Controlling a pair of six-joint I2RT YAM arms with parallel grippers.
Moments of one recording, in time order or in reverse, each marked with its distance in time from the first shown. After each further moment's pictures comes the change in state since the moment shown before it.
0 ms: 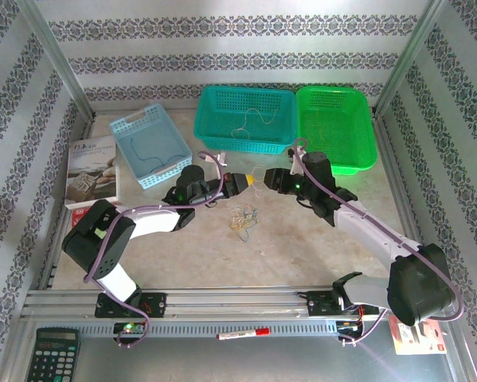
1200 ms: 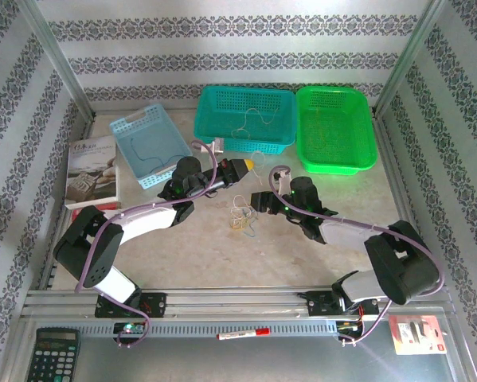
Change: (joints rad) left arm 0.000 -0.067 0.075 -0.048 -0.057 -0.137; right arm 0.099 0.172 -0.271 0.514 -0.006 -0.081
